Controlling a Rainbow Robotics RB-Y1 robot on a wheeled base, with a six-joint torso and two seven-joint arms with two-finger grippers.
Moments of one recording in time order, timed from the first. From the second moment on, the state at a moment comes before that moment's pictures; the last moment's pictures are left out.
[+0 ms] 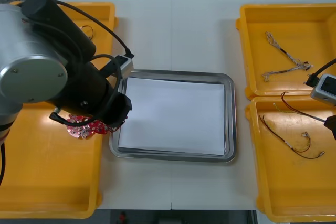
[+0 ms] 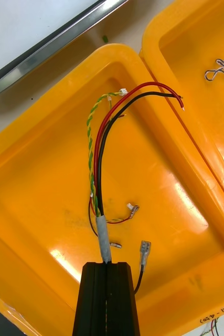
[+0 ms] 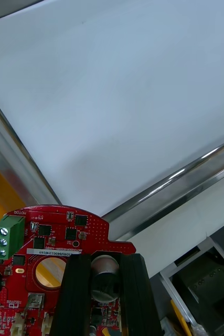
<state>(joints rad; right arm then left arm) -0.09 -0.87 -0.31 -2.43 -1.03 1.92 1.99 -0.55 0.57 -0.30 -2.20 0.87 1.91 -1.14</state>
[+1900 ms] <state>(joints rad) -0.09 -0.87 -0.31 -2.43 -1.02 1.92 1.99 -0.49 0.50 -0.67 -2.02 0.49 1.53 -0.90</state>
